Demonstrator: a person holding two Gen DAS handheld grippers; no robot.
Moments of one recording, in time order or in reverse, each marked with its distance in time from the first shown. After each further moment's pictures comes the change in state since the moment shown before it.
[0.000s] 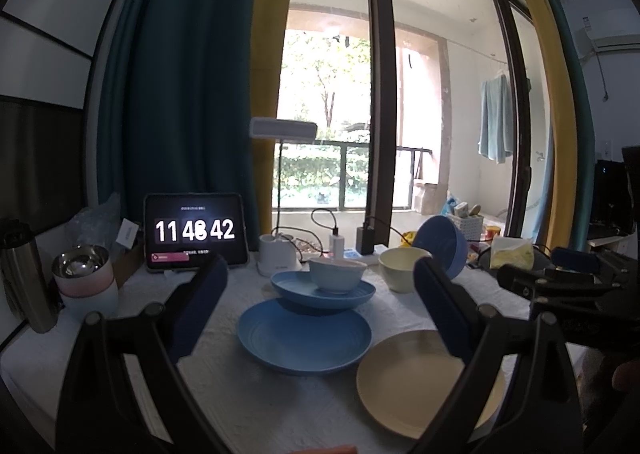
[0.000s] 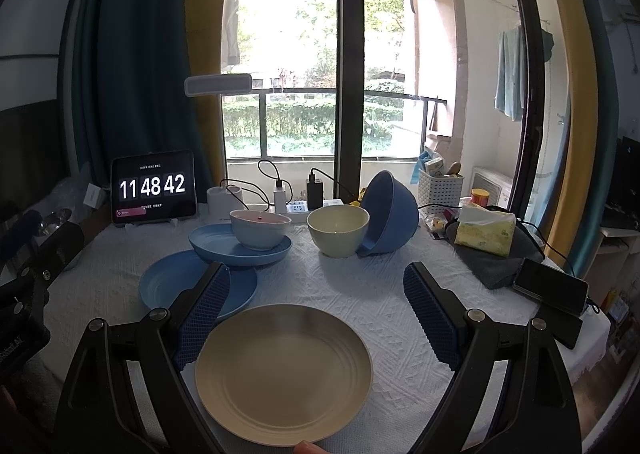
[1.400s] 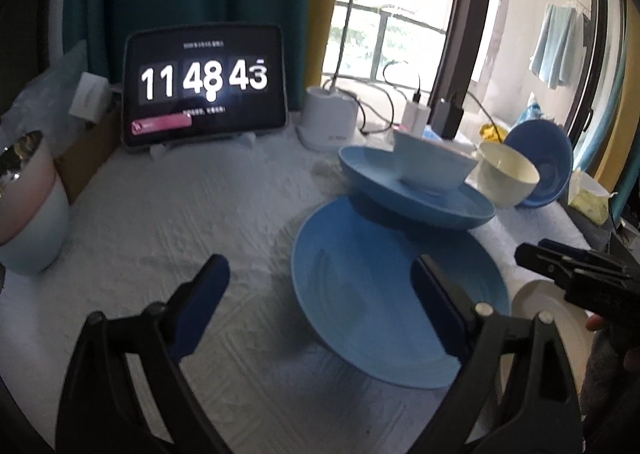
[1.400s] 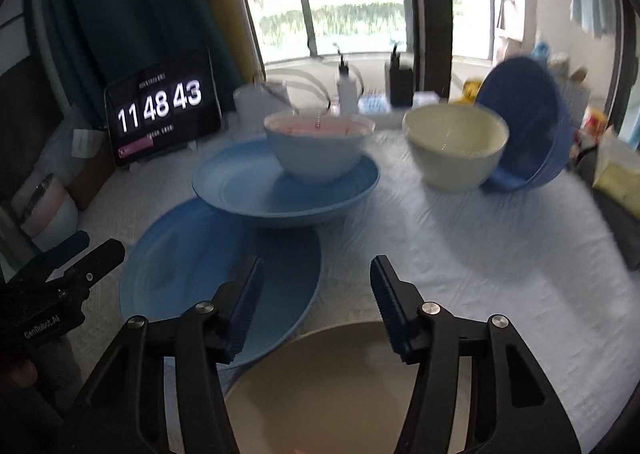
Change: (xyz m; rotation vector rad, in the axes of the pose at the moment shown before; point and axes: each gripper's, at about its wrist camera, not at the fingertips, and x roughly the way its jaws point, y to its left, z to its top) left arm 0.196 0.093 -0.069 -0.118 0.536 0.046; right arm 0.205 0.047 -0.012 0.046 0.423 0.238
